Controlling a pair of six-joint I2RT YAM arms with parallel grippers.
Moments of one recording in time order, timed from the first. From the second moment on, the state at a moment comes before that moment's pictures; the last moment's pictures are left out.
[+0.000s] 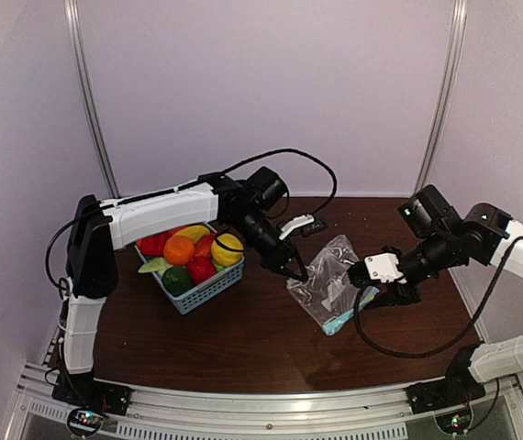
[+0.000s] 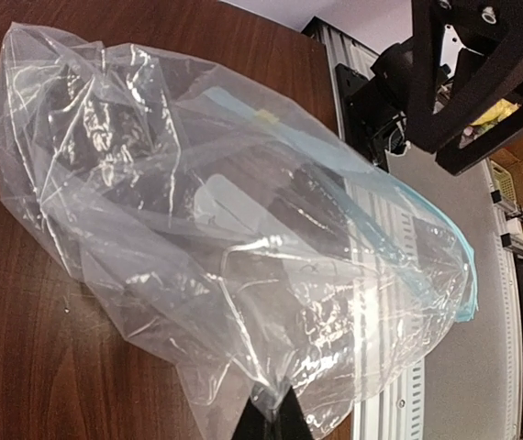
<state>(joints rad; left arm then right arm) -0.90 2.16 1.98 -0.89 0.78 0.28 0.71 1.09 1.06 -0.97 -0.40 -0.96</state>
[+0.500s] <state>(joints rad) -0.90 2.18 2.01 -0.92 0.83 0.29 0.77 1.15 1.06 -0.96 -0.40 -0.94</state>
